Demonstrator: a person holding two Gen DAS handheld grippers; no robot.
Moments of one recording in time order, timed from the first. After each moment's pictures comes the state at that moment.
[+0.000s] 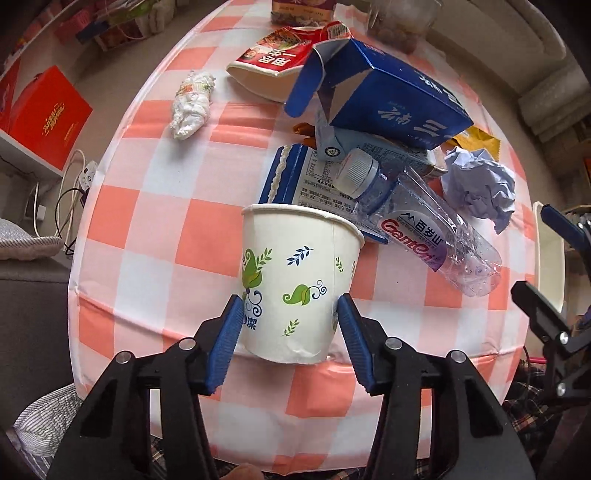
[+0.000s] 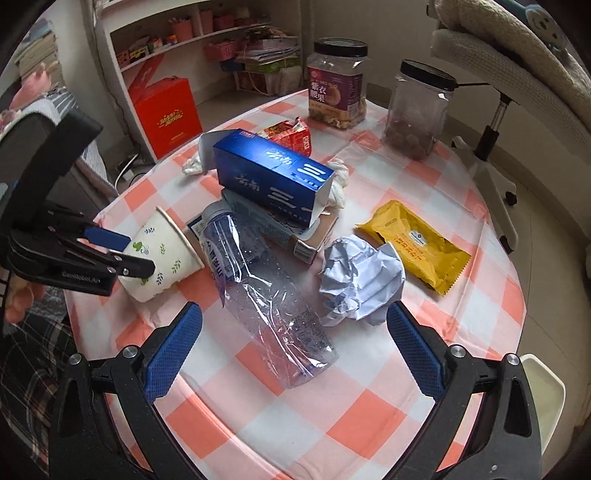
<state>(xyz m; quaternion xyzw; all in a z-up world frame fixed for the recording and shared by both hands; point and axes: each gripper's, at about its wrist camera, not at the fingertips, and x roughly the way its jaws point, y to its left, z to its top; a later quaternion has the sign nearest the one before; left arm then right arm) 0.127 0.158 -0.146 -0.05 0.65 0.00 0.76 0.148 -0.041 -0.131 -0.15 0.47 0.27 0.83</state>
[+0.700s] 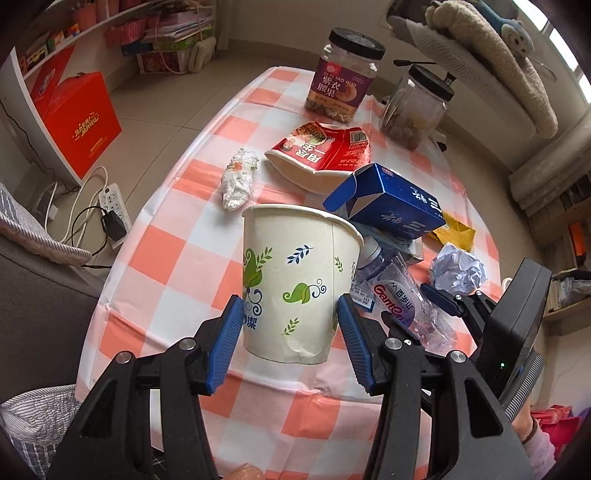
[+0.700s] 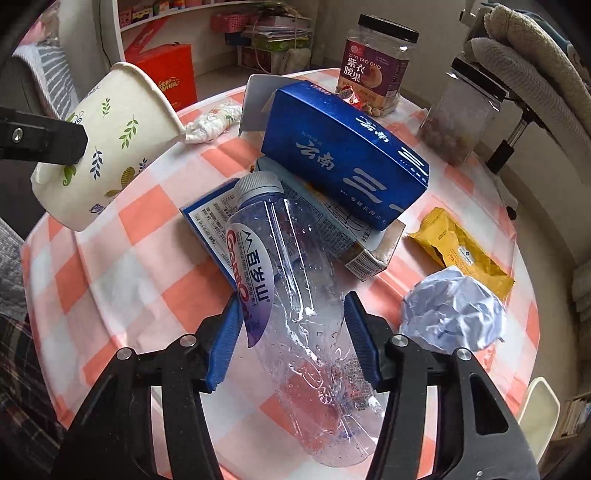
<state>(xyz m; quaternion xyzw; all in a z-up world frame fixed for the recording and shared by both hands) 0.119 0.194 -0.087 -0.13 0.54 0.02 0.83 0.155 0.017 -0.164 -0.18 0.47 0.25 0.83</state>
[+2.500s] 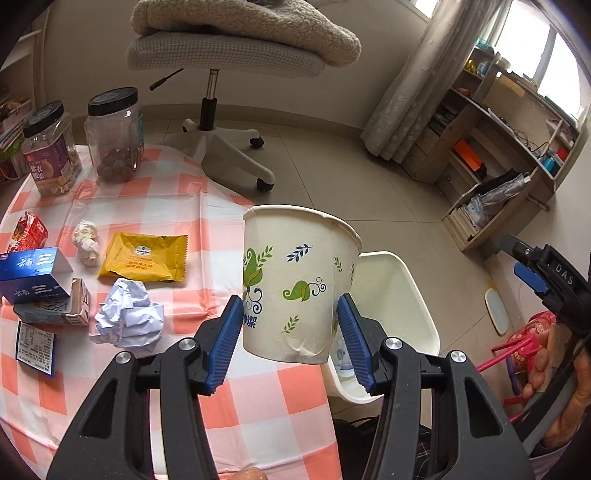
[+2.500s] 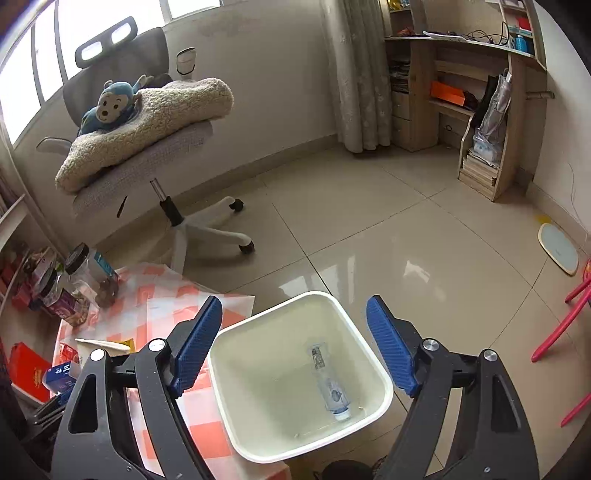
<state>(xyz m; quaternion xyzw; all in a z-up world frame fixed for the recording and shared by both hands) 0.142 -0.148 -0.071 -0.04 0.46 -0.24 0.86 0.070 -0.415 -0.045 0.19 0.33 -0.19 0.90</state>
